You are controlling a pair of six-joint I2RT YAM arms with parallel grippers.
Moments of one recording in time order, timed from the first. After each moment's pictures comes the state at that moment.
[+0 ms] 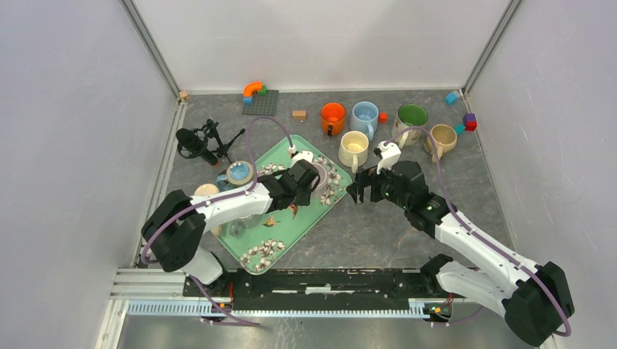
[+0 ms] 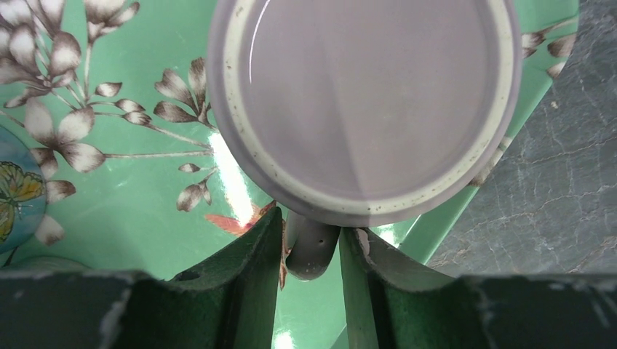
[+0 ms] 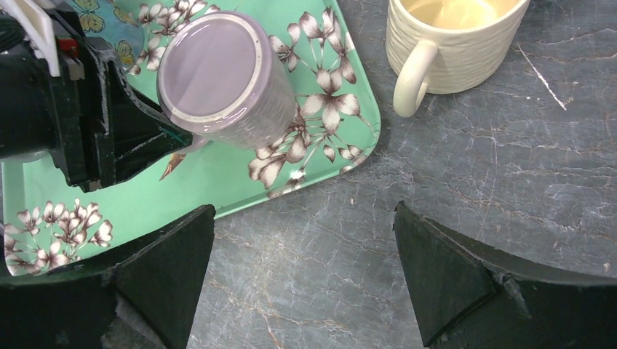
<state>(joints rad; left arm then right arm) -0.86 1.54 0.92 -0.34 -0.34 -0.53 0.59 0.97 0.60 -0.09 -0.04 0.27</state>
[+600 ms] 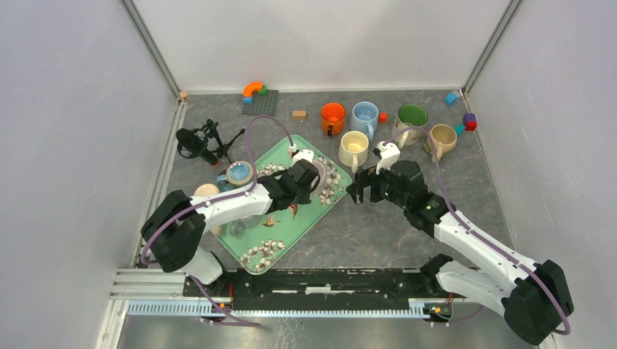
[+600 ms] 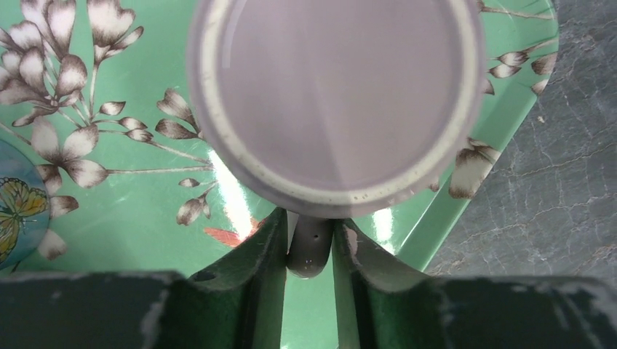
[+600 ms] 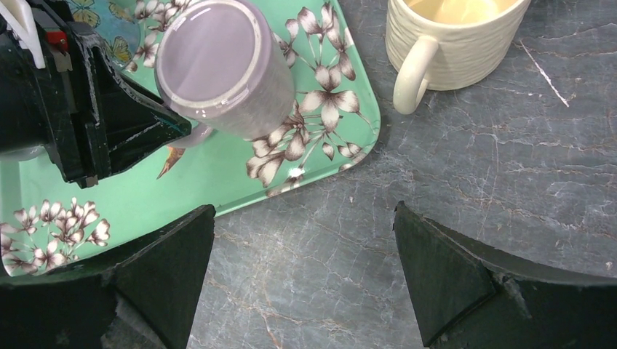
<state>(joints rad) -0.86 1.53 0.91 -0.29 -0.37 -0.52 0.59 0.98 0.60 -0.09 -0.04 0.27</state>
